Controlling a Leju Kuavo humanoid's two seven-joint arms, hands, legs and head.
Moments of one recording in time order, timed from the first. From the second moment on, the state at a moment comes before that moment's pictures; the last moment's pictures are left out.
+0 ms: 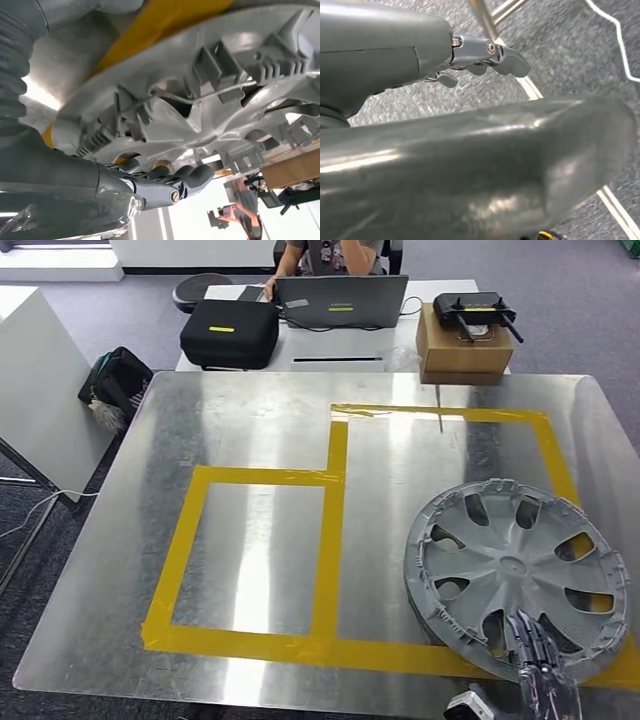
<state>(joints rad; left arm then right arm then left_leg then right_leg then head) -0.13 -0.13 0.51 -0.23 -1.02 0.10 -0.28 0.58 0.01 -0.02 -1.78 1.02 -0.36 -0.18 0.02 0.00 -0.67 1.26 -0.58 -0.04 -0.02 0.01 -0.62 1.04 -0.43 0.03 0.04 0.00</state>
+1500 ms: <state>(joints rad) -0.12 -0.15 0.55 -0.23 -0.98 0.11 -0.34 0.59 -0.01 0.23 -1.82 0.97 -0.65 -0.14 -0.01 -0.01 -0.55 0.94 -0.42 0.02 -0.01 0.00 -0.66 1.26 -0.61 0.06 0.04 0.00</state>
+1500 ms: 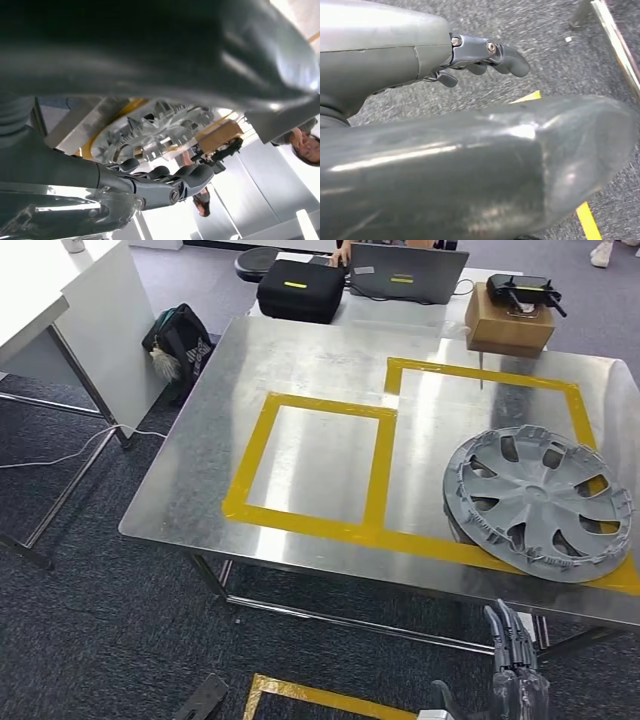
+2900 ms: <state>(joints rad) -0.04 -0.17 0.75 -0.23 -0.92 0.24 -0.42 0.02 0.30 -1.06 -0.45 0.70 -0.23 -0.61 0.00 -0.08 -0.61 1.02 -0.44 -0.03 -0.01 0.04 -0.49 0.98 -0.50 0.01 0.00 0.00</state>
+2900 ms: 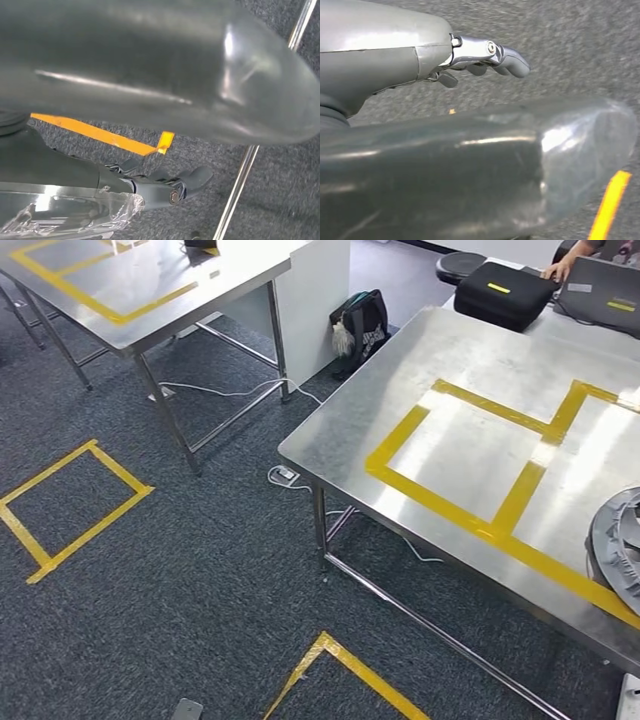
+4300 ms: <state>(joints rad) -0.02 -0.15 0.74 -0.22 -0.98 0.09 -0.43 -0.02 0.25 -1.09 -0.32 0.83 -0.19 -0.59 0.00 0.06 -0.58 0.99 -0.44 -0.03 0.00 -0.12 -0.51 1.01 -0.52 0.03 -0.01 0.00</state>
